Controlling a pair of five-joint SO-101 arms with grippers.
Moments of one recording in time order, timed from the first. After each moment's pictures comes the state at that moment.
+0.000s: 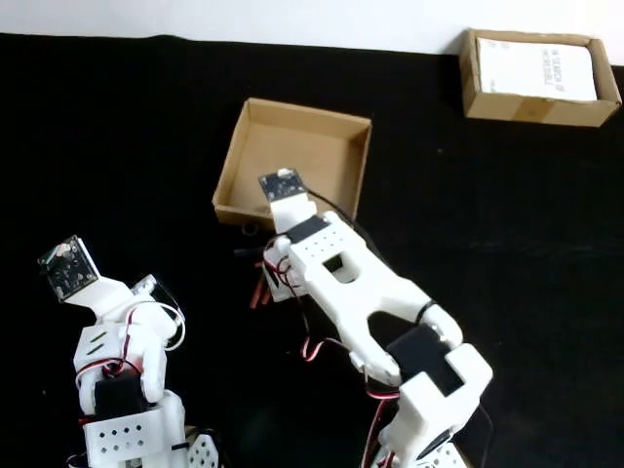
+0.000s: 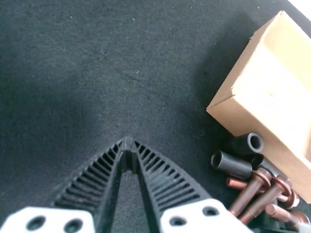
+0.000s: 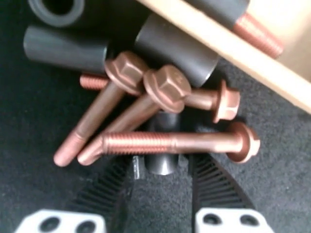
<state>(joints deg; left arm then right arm) -17.9 -101.7 96.1 48.7 24.5 -40.7 11.7 21.6 55.6 -11.2</state>
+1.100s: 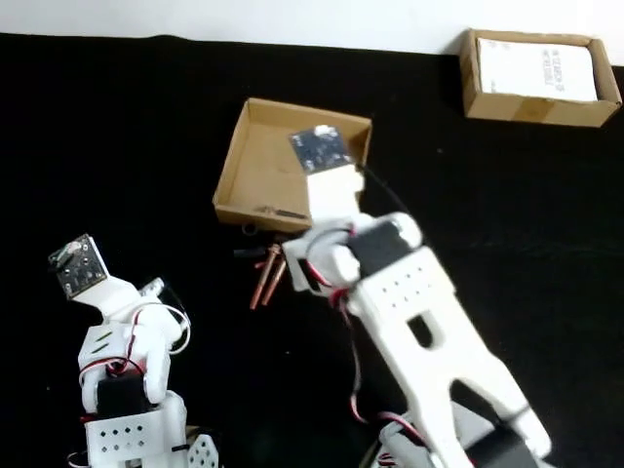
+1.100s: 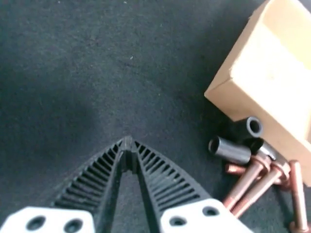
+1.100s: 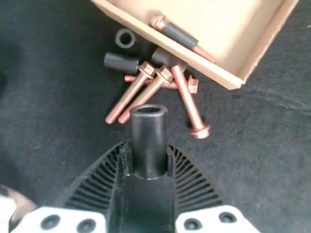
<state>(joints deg) -15.5 -101.7 96.1 50.9 22.7 -38.9 -27.8 20.9 77.0 -9.9</state>
